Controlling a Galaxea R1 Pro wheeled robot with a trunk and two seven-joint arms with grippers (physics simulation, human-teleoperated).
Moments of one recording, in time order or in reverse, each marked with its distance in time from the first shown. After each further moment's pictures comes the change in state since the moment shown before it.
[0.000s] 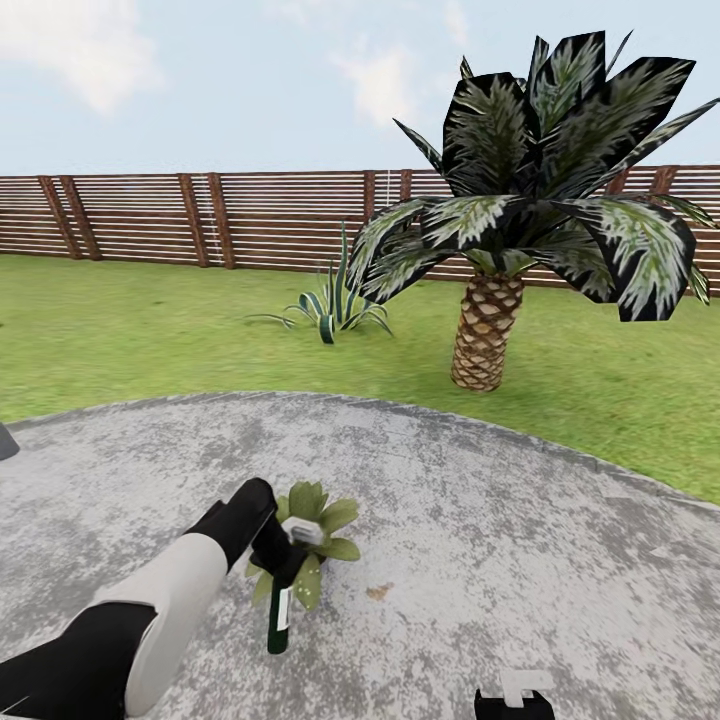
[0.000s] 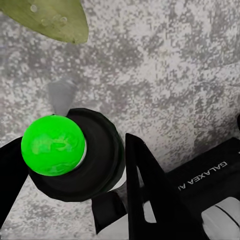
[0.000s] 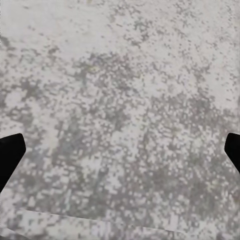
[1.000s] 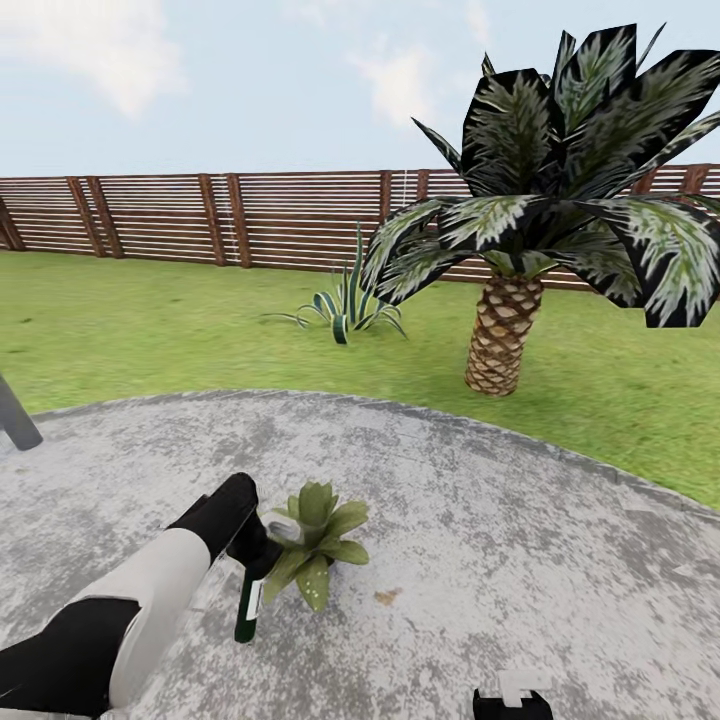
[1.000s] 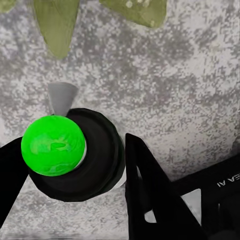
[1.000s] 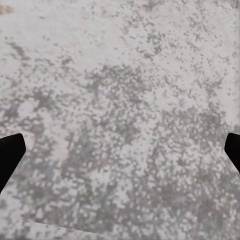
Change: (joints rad) left arm -0.012 0.059 -0.001 -0.011 -0.090 -0.001 0.000; right arm 0.000 0.005 0.000 -0.001 -0.001 0.000 -0.001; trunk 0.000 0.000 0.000
